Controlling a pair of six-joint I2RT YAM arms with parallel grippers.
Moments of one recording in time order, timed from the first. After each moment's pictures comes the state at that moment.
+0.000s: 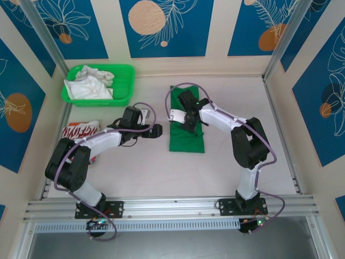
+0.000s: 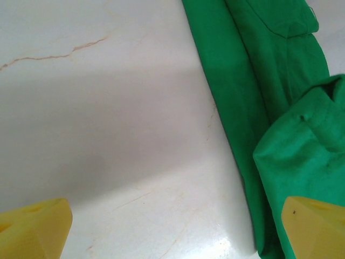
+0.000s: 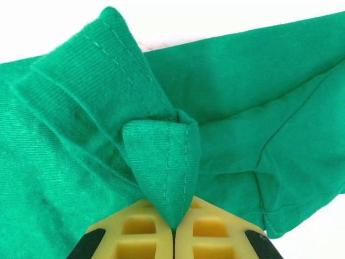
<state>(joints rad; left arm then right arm) -0.45 1.59 0.88 -0.11 0.24 -0.36 0.55 1.90 1.44 -0.73 0.03 -0.82</state>
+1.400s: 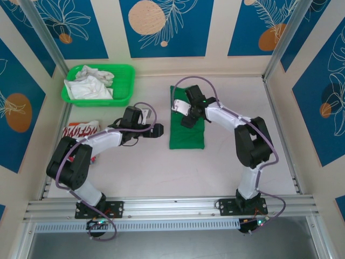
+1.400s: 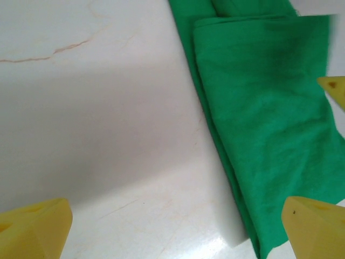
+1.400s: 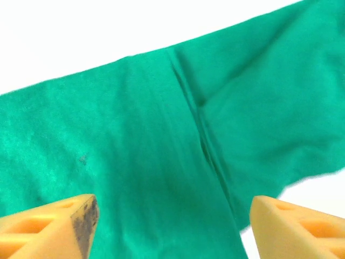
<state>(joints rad) -0.45 1.61 0.88 -0.06 0.29 -0.38 0.47 1.84 1.38 -0.53 -0.01 -0.71</state>
